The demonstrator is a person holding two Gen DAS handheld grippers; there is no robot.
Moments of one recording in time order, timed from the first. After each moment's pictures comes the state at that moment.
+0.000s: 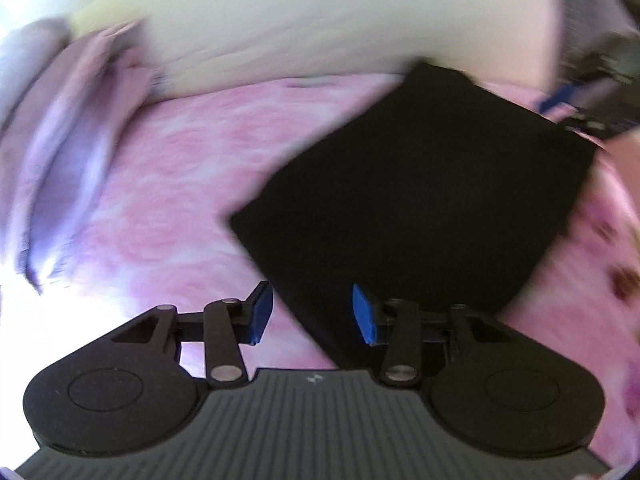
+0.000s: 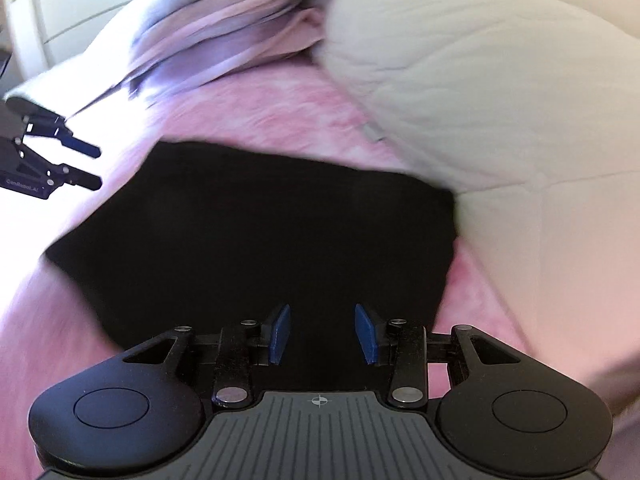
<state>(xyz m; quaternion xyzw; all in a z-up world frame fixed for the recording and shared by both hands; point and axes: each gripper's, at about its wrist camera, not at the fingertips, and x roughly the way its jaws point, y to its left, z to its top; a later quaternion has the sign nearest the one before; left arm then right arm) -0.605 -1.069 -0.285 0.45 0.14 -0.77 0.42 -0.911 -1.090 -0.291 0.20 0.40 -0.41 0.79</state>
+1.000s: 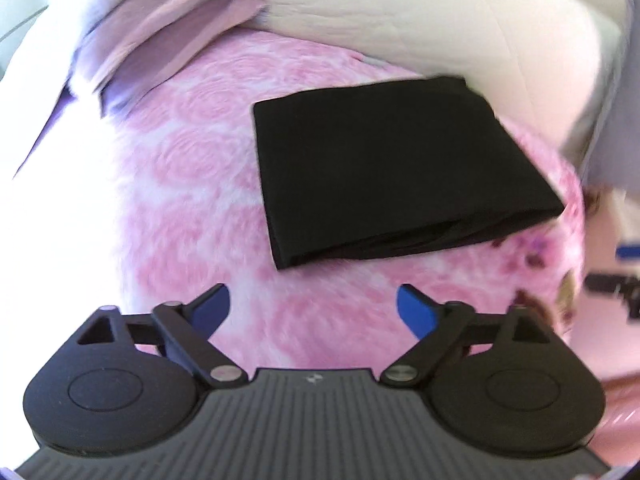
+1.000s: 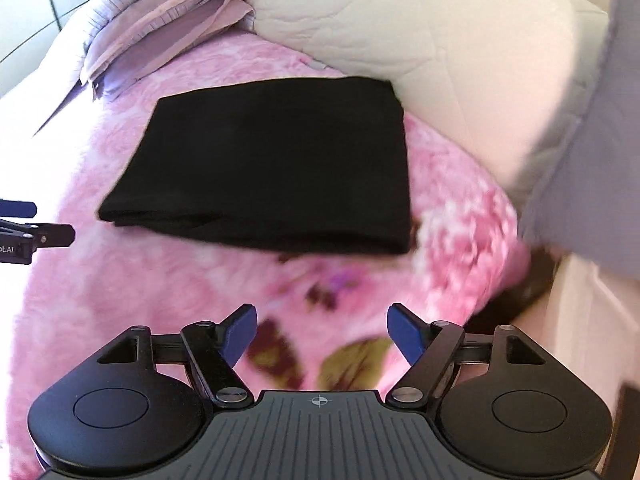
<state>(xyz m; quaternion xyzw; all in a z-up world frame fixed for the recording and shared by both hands) -0.620 -0.947 -0.242 0.35 0.32 -0.66 0.58 -0.900 -0.931 -0.252 0.32 0.37 -0.54 0.69</state>
